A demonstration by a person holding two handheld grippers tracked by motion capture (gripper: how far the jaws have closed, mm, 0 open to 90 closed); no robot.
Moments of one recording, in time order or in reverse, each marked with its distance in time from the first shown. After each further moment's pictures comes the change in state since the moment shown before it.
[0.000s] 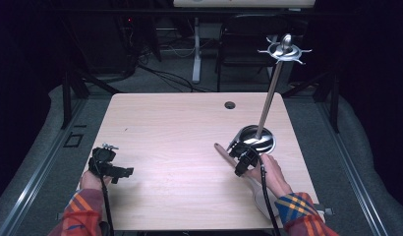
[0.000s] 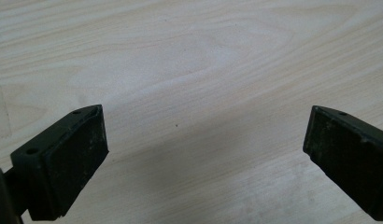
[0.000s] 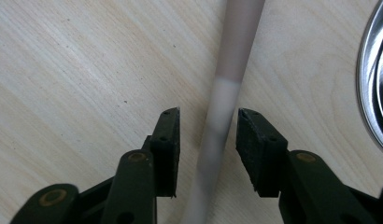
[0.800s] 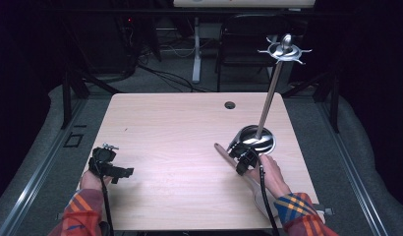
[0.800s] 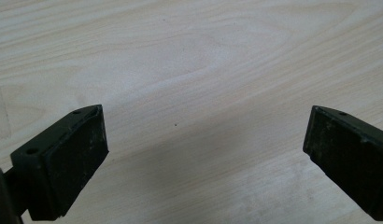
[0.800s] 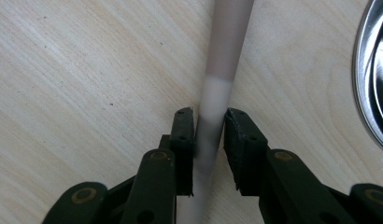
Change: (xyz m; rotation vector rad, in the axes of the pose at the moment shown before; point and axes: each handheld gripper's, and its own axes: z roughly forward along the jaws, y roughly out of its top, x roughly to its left) left arm 0.000 0.000 0.000 0.006 0.000 0.011; right arm 0.000 0.001 0.005 0.023 -0.032 0.022
